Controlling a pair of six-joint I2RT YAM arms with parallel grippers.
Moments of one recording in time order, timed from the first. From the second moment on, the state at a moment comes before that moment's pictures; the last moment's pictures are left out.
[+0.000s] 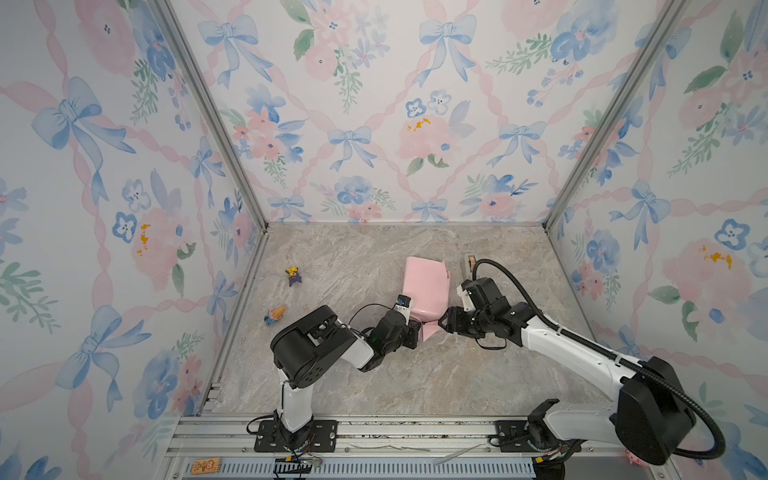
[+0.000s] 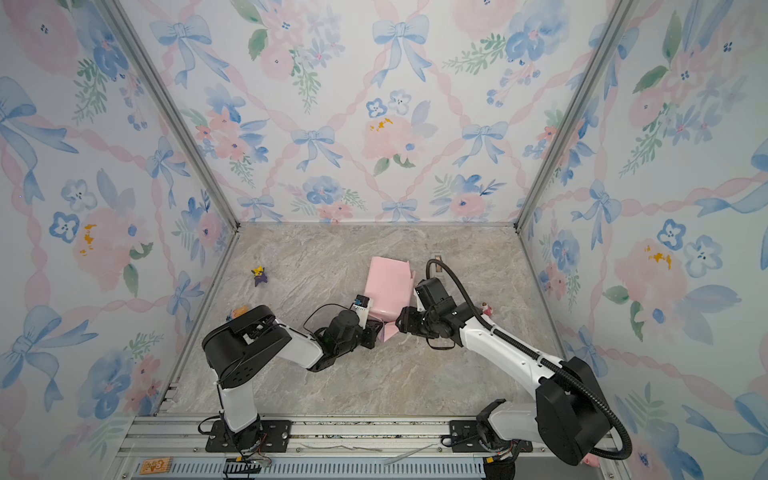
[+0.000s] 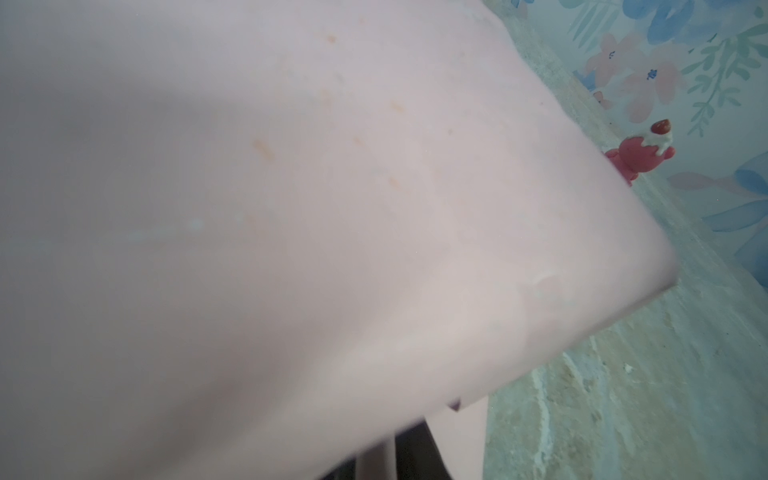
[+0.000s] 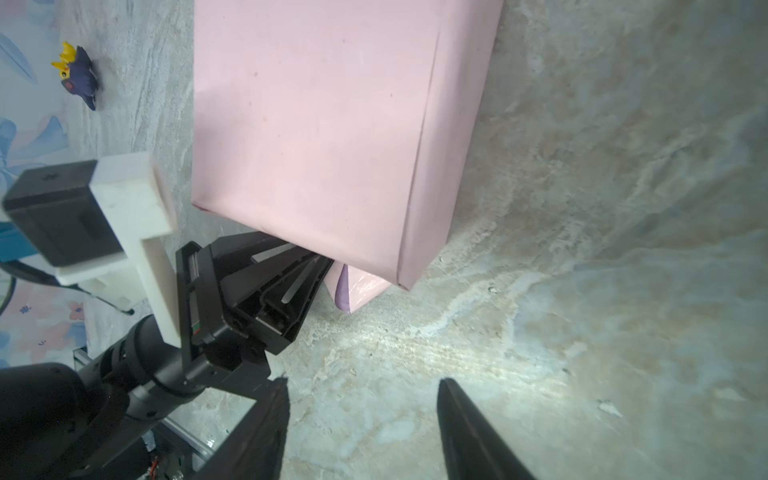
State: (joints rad) left arm -0.83 1.88 0.61 0.75 -0.03 -0.47; right arm 0.59 1.32 0.84 -0.48 -0.19 0.72
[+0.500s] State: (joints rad) left arm -0.82 1.83 0.56 0.76 -0.04 -0.47; right arm 0.53 1.49 0.95 -0.44 -0.21 0.75
